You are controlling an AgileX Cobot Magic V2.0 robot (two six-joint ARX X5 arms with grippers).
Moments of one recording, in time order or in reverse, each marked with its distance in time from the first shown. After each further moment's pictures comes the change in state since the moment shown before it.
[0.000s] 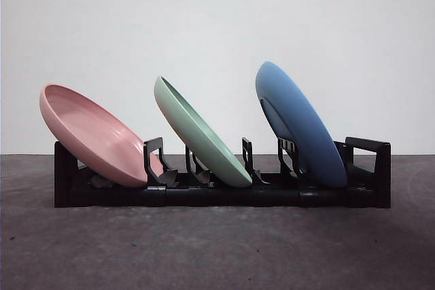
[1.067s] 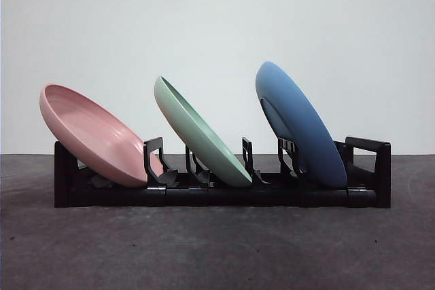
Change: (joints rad) left arm 0.000 0.538 0.851 -1.028 0.208 0.038; right arm 0.023 0.676 0.803 -0.917 -0.232 0.055
